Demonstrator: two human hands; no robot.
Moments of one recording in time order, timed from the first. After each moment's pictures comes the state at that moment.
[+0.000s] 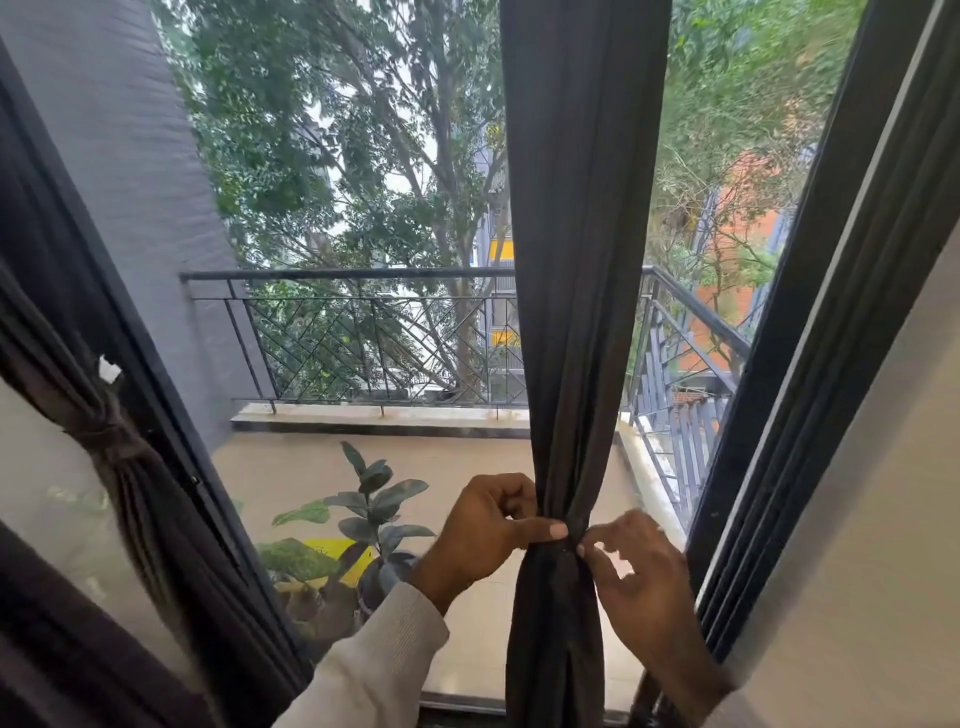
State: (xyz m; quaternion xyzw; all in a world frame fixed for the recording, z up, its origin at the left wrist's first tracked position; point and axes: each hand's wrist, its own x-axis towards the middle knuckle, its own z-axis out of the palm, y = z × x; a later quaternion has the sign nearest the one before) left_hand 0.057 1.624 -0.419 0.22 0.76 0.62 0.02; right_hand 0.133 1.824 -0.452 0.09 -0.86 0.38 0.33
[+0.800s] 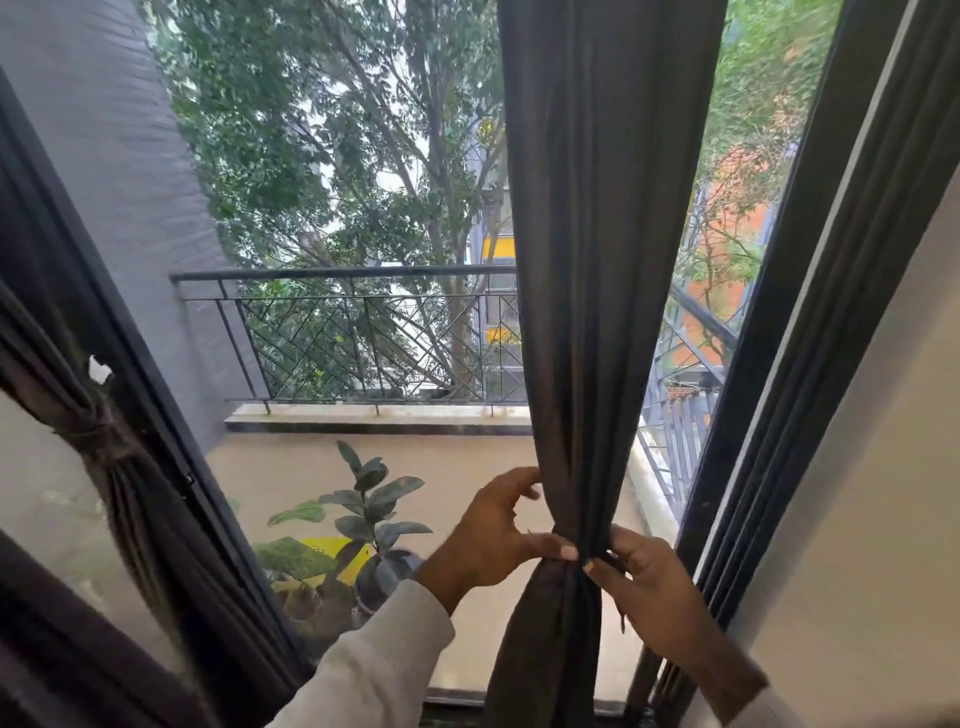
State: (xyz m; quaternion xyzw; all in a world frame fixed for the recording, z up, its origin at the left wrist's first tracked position) left_hand 0.068 1.632 -0.420 0.27 0.80 0.53 0.03; right_hand 0.150 1.839 -0.438 0.11 -0.83 0.54 0.11
